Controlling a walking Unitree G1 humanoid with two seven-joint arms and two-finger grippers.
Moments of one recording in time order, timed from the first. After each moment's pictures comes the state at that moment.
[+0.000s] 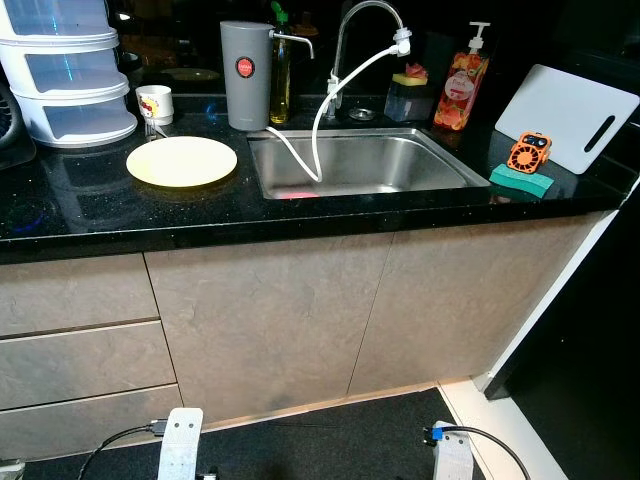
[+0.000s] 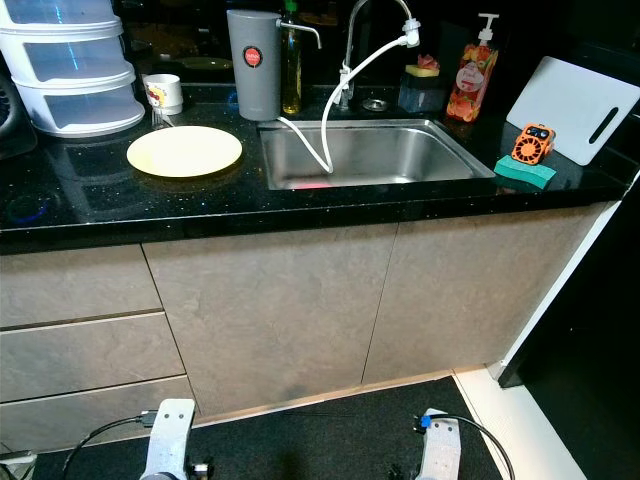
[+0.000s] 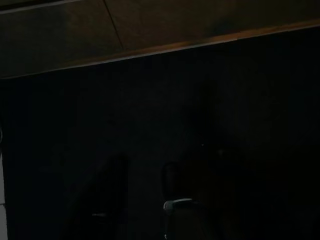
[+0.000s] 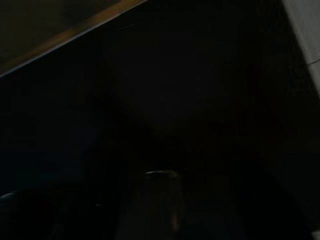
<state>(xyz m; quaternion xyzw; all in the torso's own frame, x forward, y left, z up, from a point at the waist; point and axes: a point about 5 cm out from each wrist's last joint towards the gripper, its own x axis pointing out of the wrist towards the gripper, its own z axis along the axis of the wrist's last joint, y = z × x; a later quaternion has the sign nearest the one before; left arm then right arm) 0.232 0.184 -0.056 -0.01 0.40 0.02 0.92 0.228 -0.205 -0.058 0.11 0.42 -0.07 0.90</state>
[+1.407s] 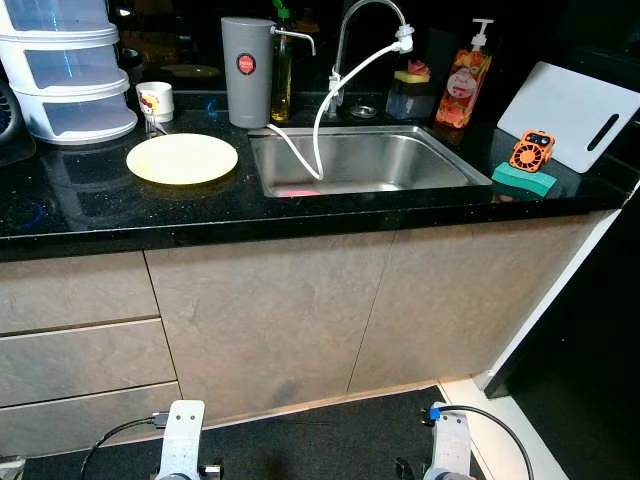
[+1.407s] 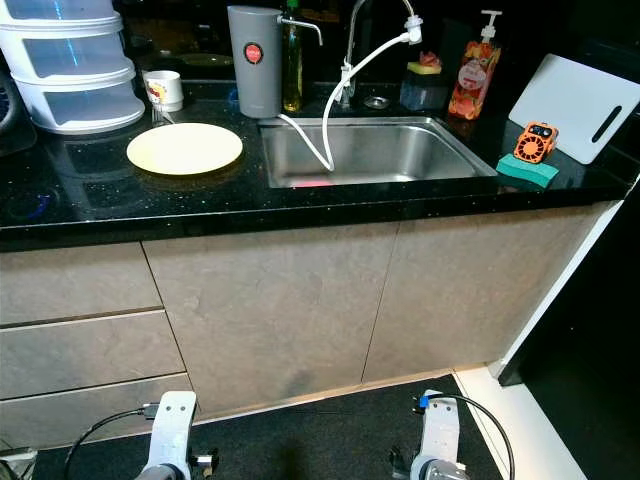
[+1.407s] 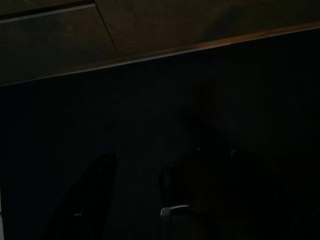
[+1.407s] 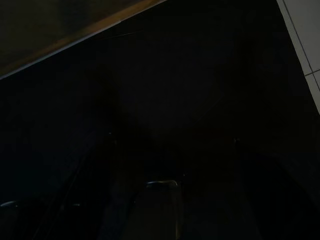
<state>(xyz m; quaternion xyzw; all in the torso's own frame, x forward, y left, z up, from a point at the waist) 0.241 0.182 -0.051 0.00 0.39 0.01 0.92 0.246 -0.192 -0.048 0.11 0.41 -0.06 0.90</state>
